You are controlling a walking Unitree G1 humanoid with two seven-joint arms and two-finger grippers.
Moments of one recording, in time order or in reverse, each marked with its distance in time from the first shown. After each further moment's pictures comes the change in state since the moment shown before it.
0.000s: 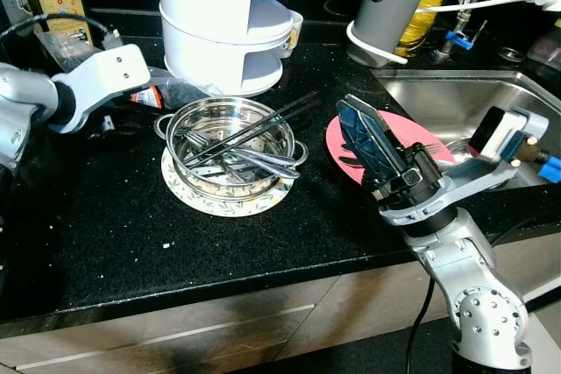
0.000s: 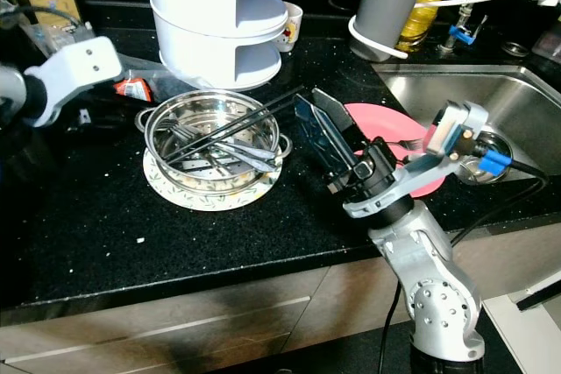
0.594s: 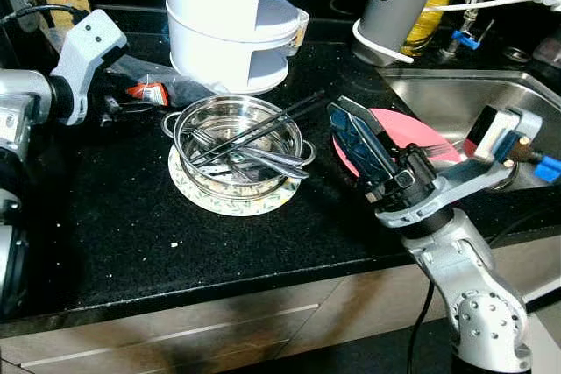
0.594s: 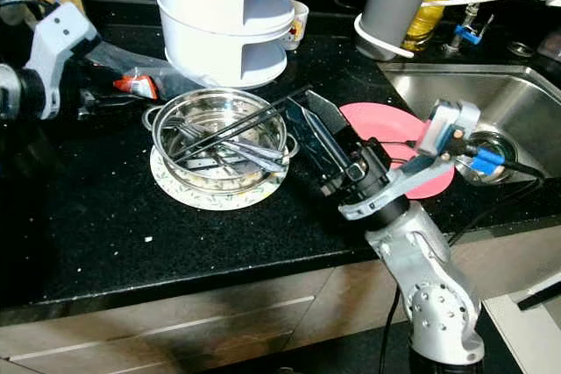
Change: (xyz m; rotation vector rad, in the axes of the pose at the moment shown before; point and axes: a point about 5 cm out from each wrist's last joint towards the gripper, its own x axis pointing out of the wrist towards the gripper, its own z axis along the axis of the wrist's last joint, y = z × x) left arm 0.009 0.003 0.018 -0.227 -0.325 -0.051; right arm 0.001 0.006 -0.002 -0.023 0.024 -0.007
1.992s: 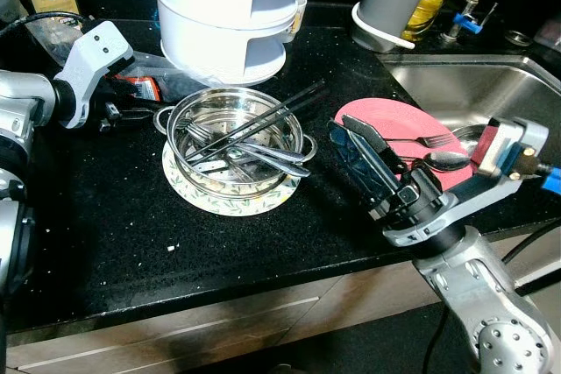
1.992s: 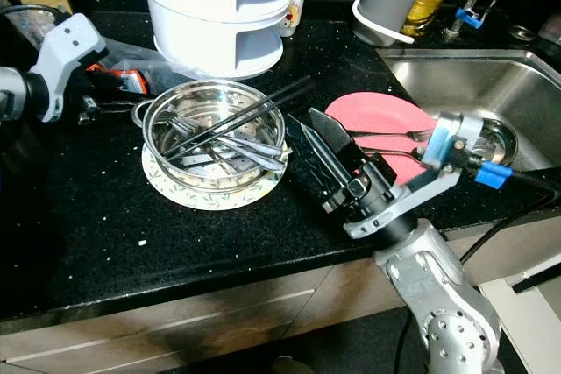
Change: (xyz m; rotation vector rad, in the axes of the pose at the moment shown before) left arm 0.002 0.007 -0.011 0.068 0.096 0.003; right arm -0.015 0.012 -0.001 0.009 0.081 -0.105
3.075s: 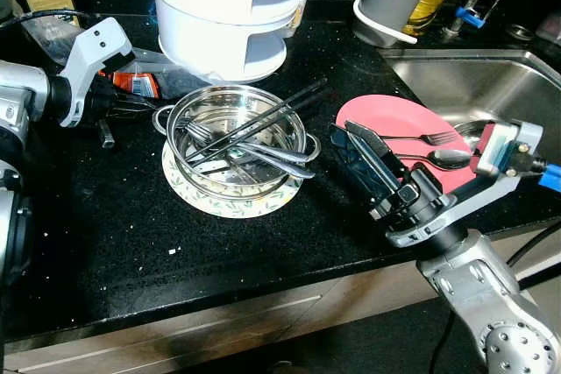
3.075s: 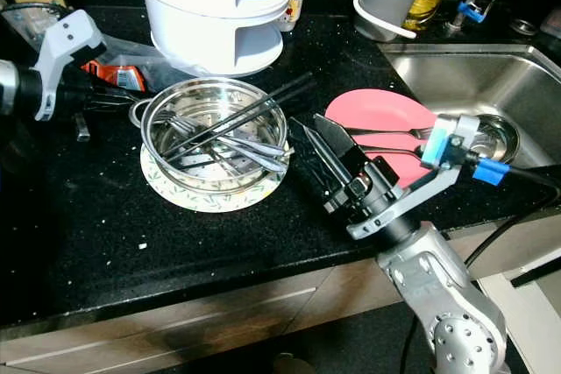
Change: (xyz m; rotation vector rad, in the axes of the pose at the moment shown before) left arm -0.004 -0.004 0.009 0.010 0.027 -0.184; right arm 0.001 -0.003 0.001 0.000 0.015 -0.047
